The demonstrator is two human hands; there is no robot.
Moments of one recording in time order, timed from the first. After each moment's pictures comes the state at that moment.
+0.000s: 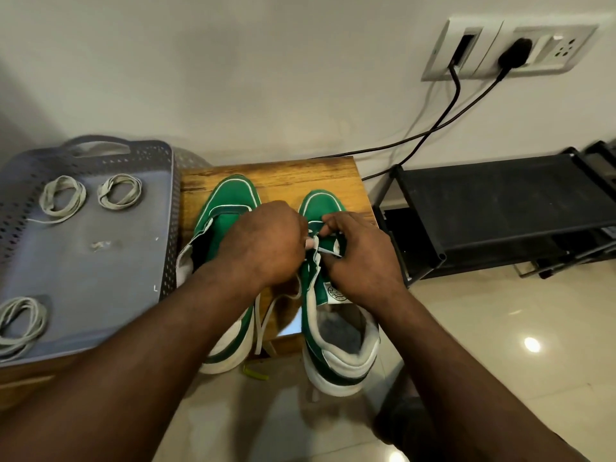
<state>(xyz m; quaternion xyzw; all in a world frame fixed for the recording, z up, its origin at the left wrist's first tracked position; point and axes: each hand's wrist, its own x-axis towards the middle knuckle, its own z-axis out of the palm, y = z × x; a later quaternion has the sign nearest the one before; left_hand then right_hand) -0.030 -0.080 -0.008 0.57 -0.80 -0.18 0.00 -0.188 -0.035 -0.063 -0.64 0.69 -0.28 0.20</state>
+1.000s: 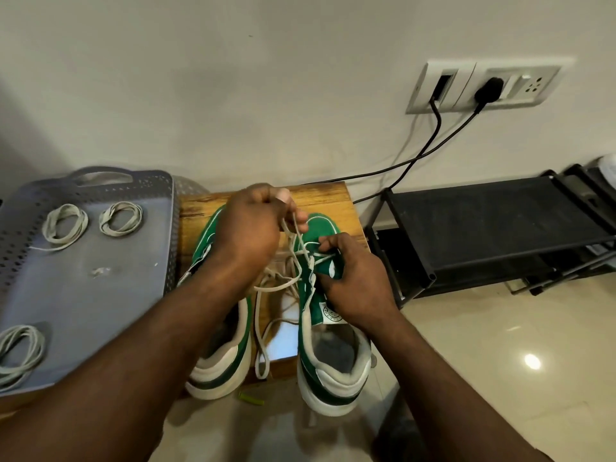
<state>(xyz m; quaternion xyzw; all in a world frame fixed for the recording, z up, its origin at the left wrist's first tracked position) -0.034 -0.083 0.031 0.55 -0.48 -0.54 0.41 -0.196 -0.037 -0.065 -0.61 0.69 -0.31 0.24</state>
